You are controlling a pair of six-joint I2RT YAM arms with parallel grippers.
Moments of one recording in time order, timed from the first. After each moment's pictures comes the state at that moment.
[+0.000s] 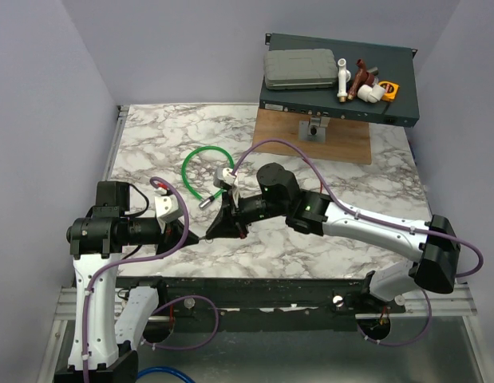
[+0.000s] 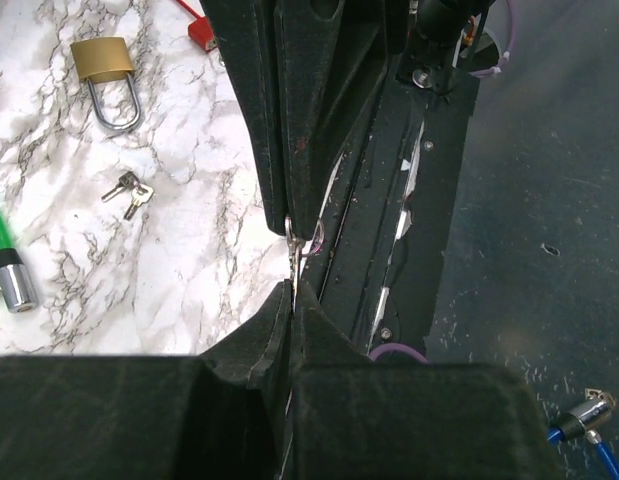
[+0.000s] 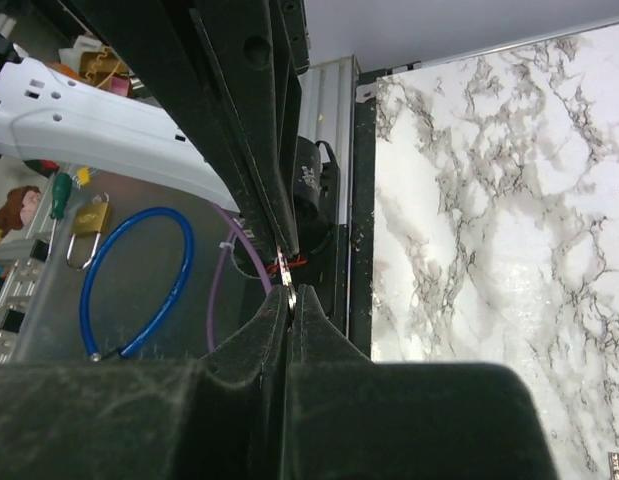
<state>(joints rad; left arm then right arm) 0.03 0.77 1.12 -1.49 1.17 0.91 1.09 1.46 1.19 0.03 -0.62 0.17</state>
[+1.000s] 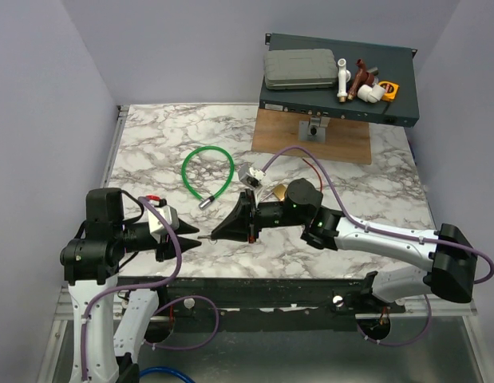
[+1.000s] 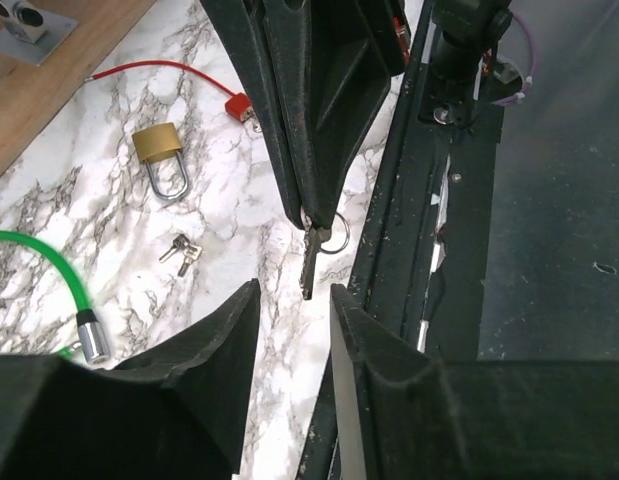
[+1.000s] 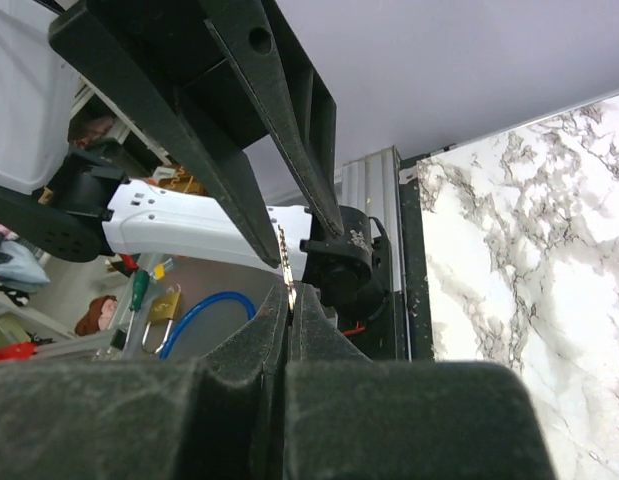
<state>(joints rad) 0.02 0.66 1.13 -1.35 1.22 0.83 1.09 1.33 0.91 0.48 -0.58 0.49</state>
